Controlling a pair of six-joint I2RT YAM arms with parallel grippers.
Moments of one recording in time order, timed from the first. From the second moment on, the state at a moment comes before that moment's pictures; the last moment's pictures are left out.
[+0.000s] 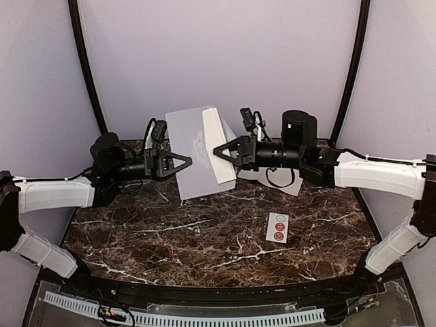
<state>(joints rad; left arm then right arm) -0.58 1.35 0.73 0.73 0.88 -0.96 0.85 1.49 1.12 0.25 -0.51 0.82</state>
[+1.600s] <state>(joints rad) -0.57 1.32 0.73 0.62 0.92 -0.88 0.88 1.57 1.12 0.33 -0.58 0.84</state>
